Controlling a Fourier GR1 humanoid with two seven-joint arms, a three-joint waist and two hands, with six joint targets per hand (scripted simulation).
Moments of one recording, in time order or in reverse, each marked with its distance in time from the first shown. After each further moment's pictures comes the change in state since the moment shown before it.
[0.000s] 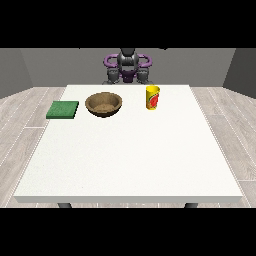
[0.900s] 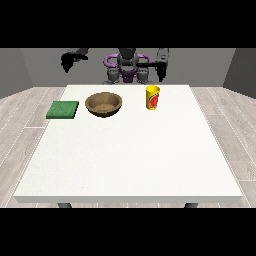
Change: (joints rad) left arm -0.320 0.003 0.085 0.462 -0.083 0.108 -0.465; right arm -0.163 -0.107 -0.183 0.349 -0.065 0.234 -0.402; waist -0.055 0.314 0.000
